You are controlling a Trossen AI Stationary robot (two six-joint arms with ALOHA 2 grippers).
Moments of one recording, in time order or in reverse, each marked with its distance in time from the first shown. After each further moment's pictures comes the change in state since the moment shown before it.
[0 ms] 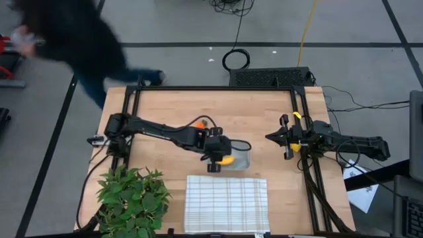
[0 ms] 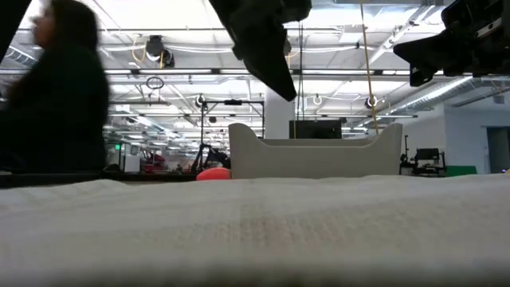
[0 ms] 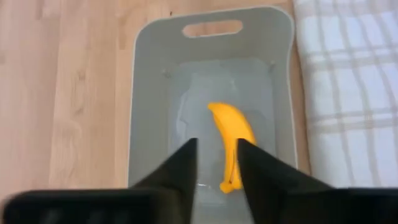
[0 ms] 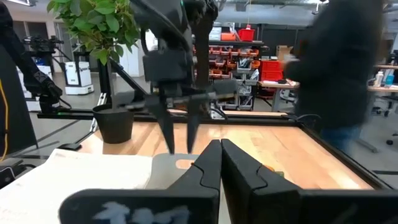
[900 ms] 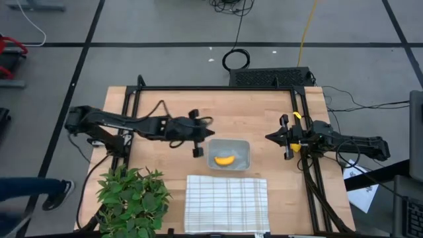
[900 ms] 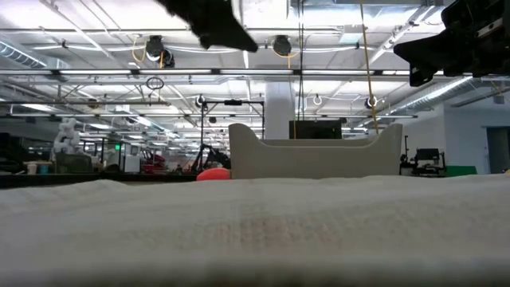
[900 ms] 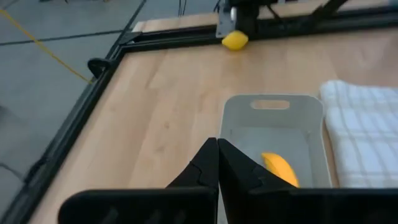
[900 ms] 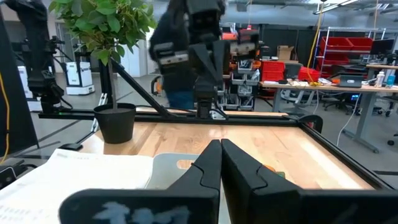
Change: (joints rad) left arm 0.073 -0.495 -0.547 0.533 -0.073 0.023; right arm 0.000 0.000 0.000 0.000 -0.005 0.000
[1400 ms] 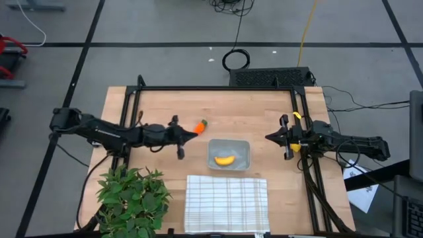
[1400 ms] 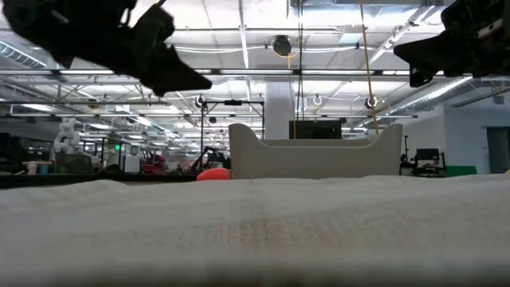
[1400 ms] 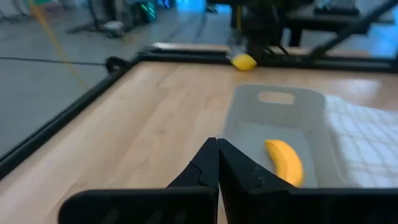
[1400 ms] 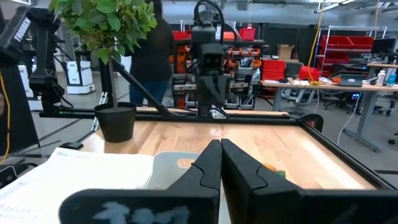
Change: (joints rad) left arm 0.013 -0.217 -0.656 0.708 -0.005 -0.096; right arm 0.000 0.000 0.000 -0.008 0.000 0.000
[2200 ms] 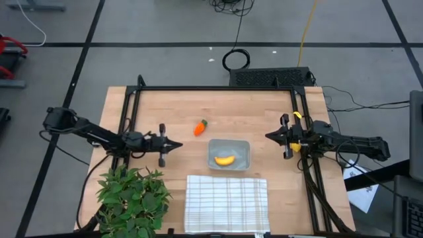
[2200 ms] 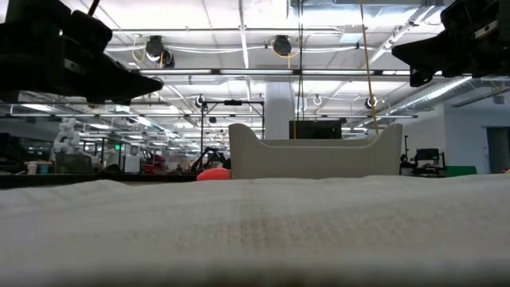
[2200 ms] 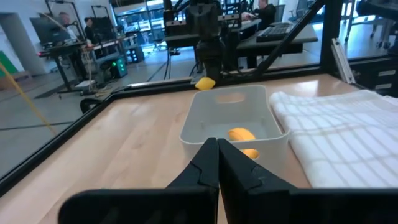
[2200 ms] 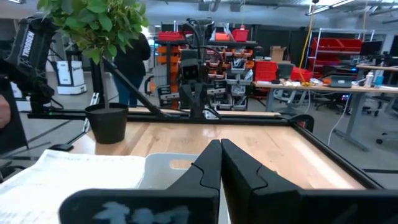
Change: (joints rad) left arm -0.102 -0.150 -0.388 0.427 0.066 0.159; right arm -0.002 0.000 0.000 0.007 0.028 -0.009
